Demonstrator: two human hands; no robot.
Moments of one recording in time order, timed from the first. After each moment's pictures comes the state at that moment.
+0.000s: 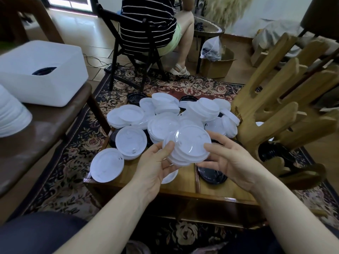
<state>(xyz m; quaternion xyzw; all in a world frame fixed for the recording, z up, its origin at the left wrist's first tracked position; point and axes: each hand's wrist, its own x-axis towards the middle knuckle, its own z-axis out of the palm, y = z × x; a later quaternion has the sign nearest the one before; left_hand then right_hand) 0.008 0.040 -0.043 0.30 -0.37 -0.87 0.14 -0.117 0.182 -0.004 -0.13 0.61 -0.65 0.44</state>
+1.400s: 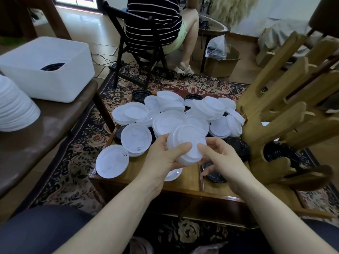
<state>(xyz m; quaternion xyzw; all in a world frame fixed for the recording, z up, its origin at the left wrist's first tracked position) 0.012 0.042 -0.032 0.29 -0.49 -0.81 0.15 -0.095 0.166 -0.021 -0.17 0.75 -0.56 0.31</state>
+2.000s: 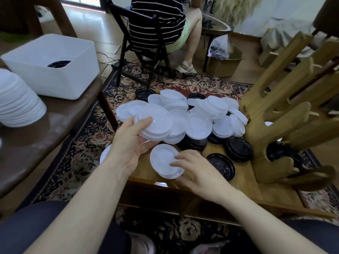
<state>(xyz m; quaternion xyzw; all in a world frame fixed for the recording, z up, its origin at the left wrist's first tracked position) 0.033 -0.018 -0.013 0.34 -0.40 -0.81 0.24 -0.087 0.158 -0.086 -0.61 0.76 -0.20 0.11</state>
